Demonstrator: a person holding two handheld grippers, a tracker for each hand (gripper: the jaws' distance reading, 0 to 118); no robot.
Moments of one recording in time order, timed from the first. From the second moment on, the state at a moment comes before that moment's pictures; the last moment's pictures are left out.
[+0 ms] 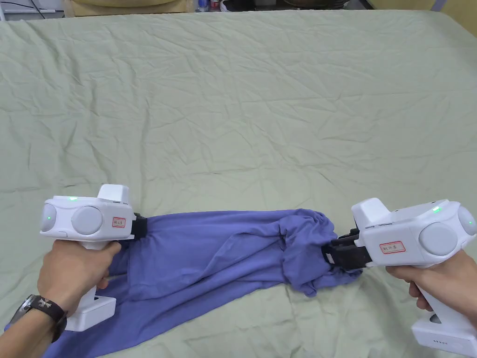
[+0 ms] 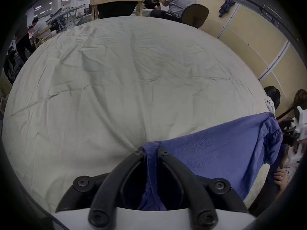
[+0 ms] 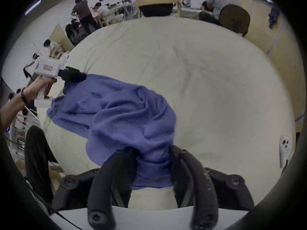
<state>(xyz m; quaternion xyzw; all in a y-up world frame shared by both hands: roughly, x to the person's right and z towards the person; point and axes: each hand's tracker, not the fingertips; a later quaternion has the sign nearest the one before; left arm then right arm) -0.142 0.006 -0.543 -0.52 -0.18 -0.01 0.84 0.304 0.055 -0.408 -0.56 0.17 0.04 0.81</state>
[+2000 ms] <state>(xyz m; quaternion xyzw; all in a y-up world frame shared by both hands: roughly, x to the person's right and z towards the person) -0.302 0.611 -0.447 -0.02 -0.07 0.01 1.00 0.207 0.667 -0.399 -0.02 0.07 0.02 1.00</state>
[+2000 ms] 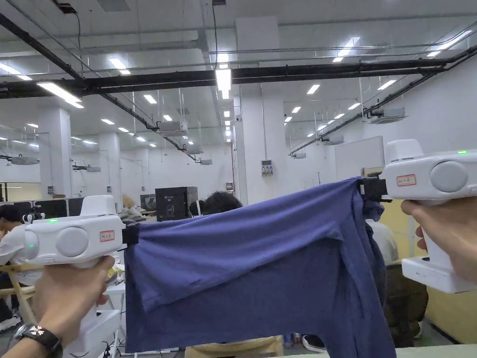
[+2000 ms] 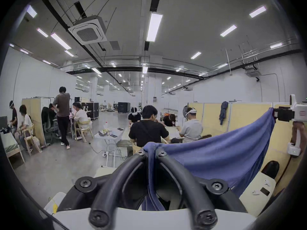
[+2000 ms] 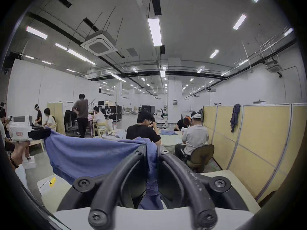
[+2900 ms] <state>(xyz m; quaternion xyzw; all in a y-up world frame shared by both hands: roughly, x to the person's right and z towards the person) -0.312 0.569 -0.657 -0.05 -0.04 -0.01 1.00 0.186 0.616 -0.622 -0.04 0.06 0.09 0.99</state>
